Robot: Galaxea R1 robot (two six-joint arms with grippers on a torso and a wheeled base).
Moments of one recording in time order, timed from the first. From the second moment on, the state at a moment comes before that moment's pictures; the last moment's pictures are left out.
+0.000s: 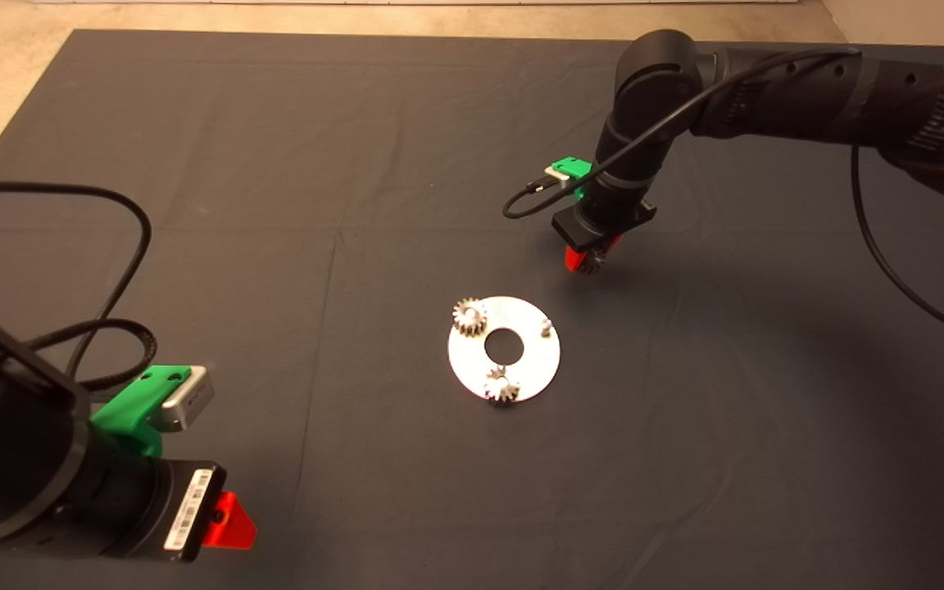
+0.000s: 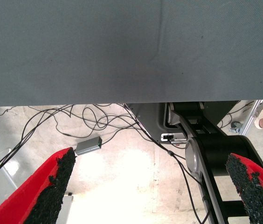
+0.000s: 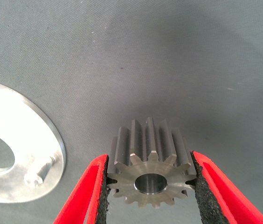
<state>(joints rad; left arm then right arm) -0.54 2.10 -0.34 0.00 1.53 -1.75 0.45 2.77 -1.50 -0.15 -1.53 0.83</state>
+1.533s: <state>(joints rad) -0.54 2.10 -0.34 0.00 1.53 -1.75 0.48 2.84 -1.32 0.00 -1.53 0.87</state>
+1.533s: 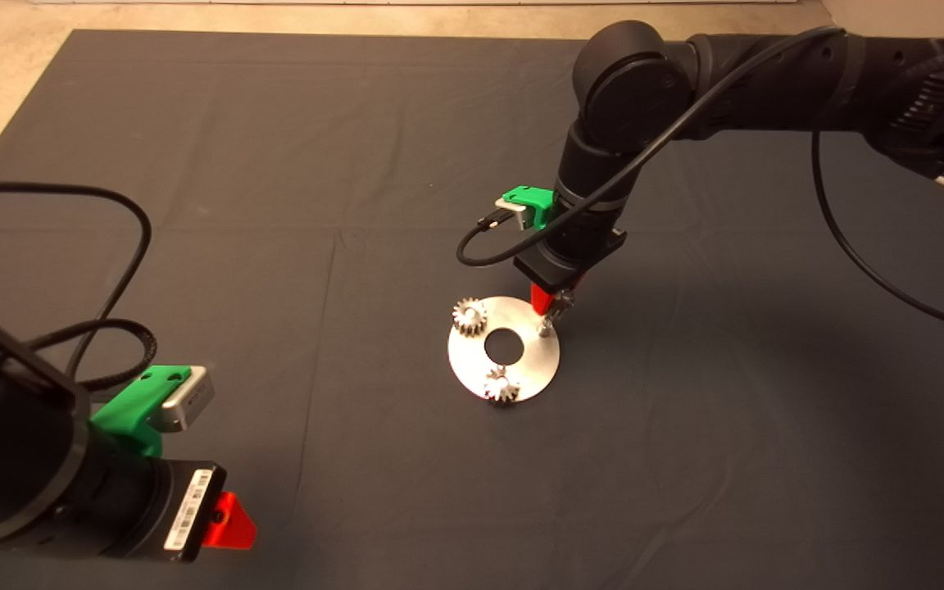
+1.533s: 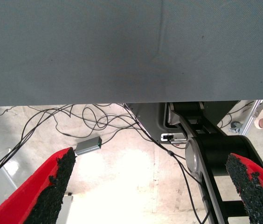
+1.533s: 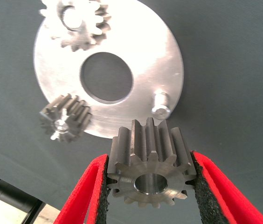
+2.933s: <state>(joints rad) -0.54 2.10 -0.34 0.00 1.53 -1.75 0.44 2.84 -1.29 -0.13 -1.53 0.88</state>
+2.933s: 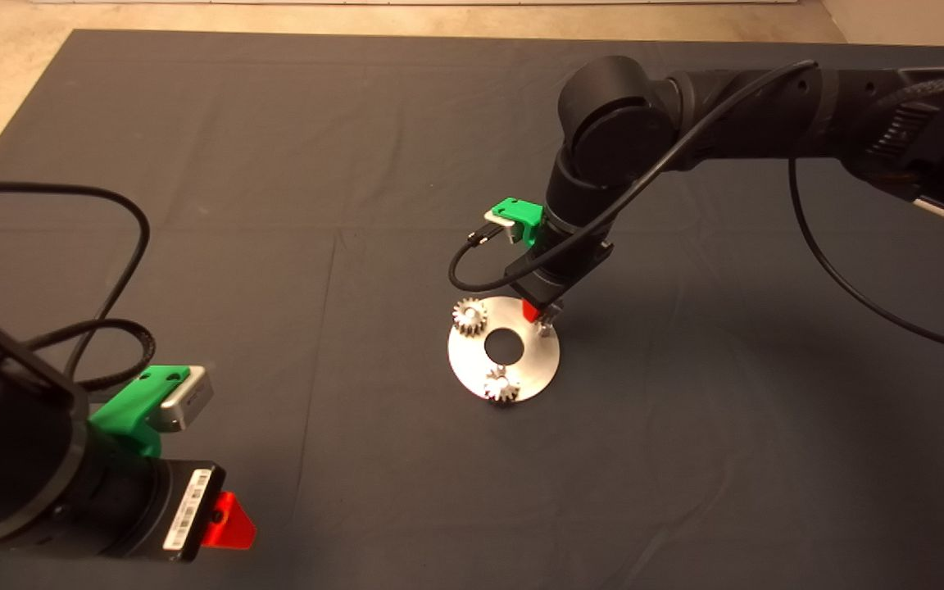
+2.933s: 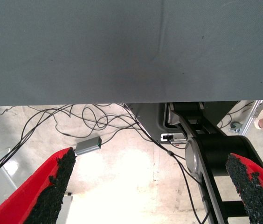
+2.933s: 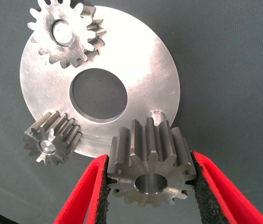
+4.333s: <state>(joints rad) -0.54 2.10 -0.34 0.00 1.53 -1.75 0.41 2.79 -1.27 -0.14 -1.53 0.88</state>
